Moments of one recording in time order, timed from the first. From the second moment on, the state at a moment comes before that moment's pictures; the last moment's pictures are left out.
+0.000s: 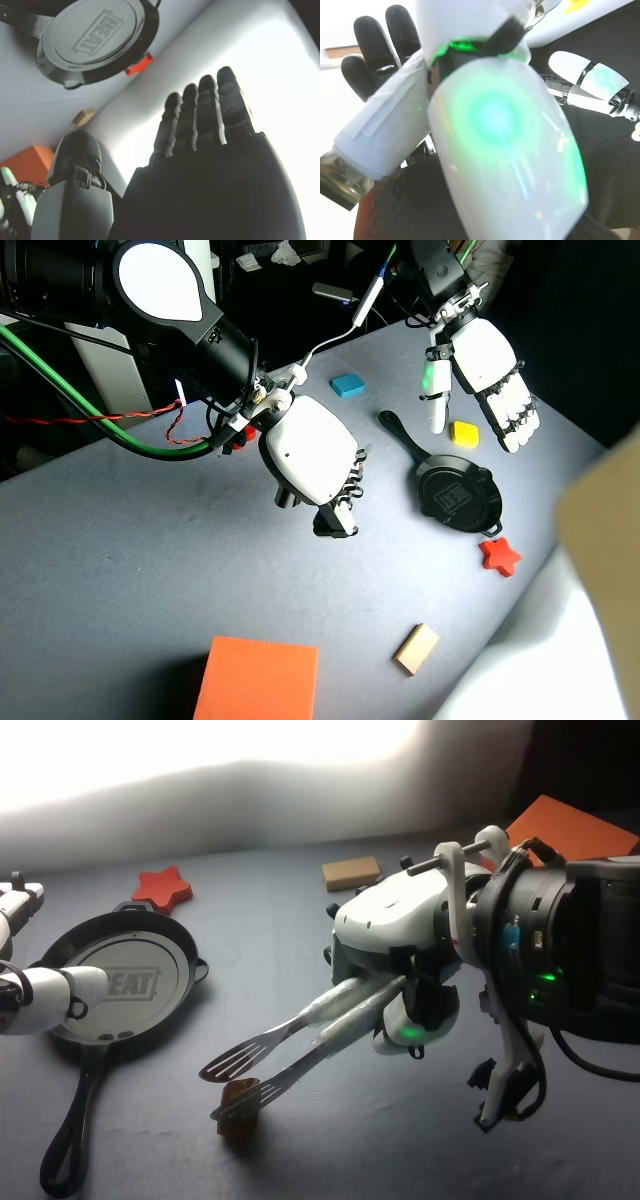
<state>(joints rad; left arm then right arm) 0.62 -0.72 0.73 -1.35 -0.86 1.96 -0.13 -1.26 0.89 -1.02 -0.60 0.15</state>
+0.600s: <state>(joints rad) 0.62 -0.72 0.73 -1.35 -0.86 1.96 -0.13 -1.24 0.87 -1.01 -0.61 0.15</state>
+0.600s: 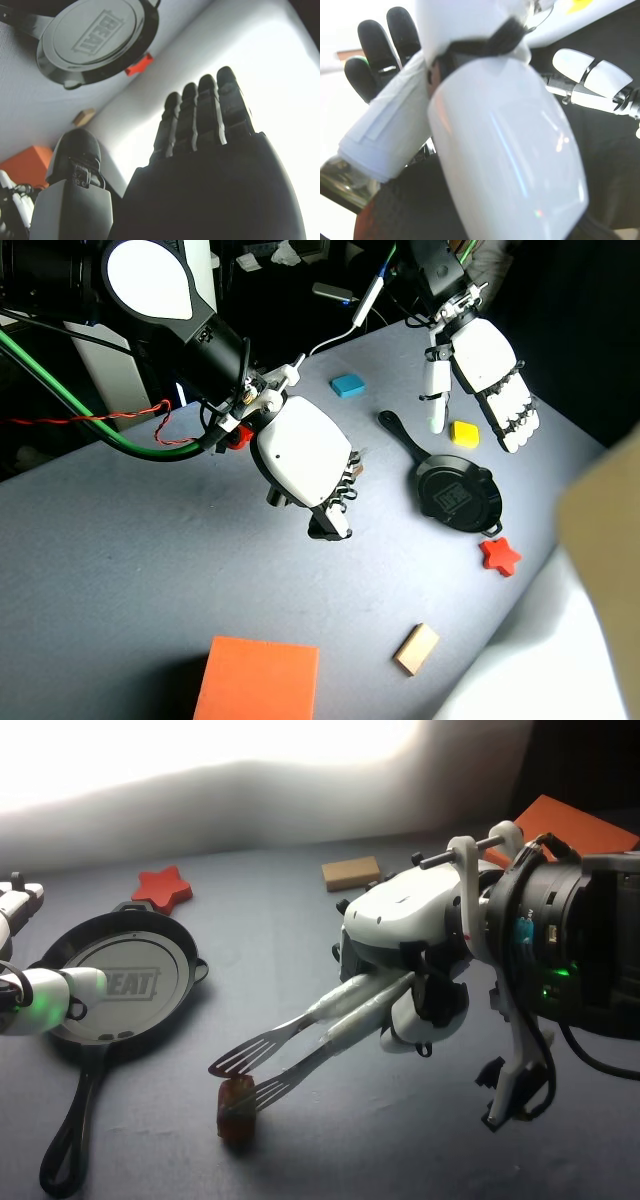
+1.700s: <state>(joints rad) 0.62 -0.72 0.73 -1.35 -0.86 1.96 -0.14 -1.26 0.86 -1.00 -0.62 0.14</state>
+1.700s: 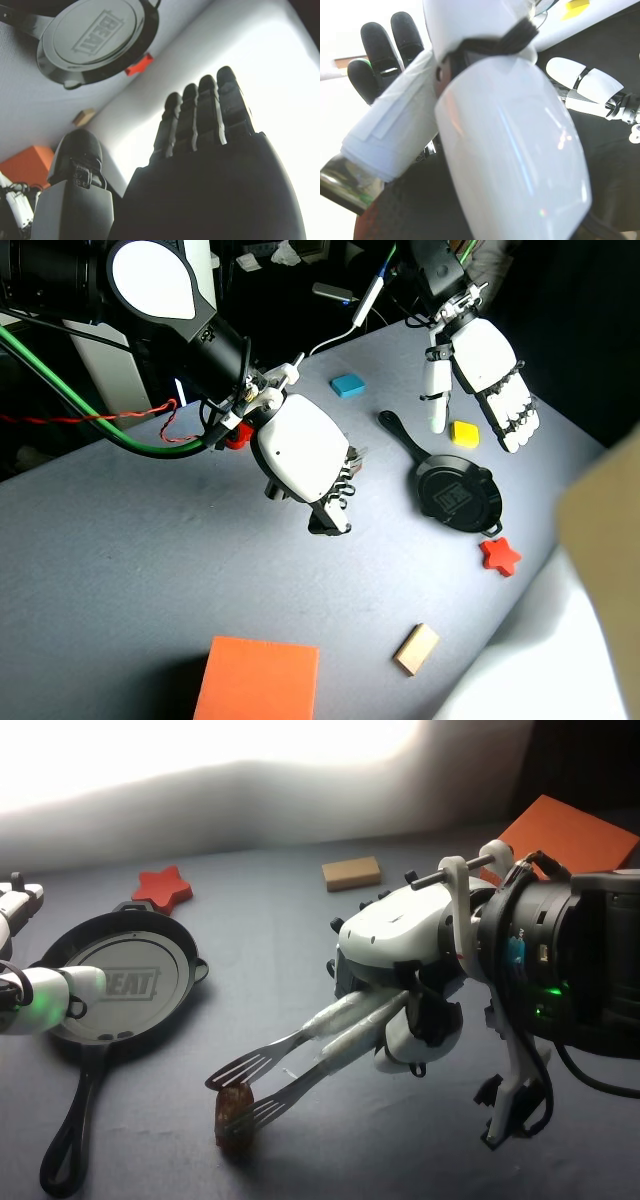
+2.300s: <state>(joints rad) 0.62 -0.72 0.73 -1.35 -0.86 1.96 -0.14 -1.27 0.86 -1.00 -0.61 0.14</state>
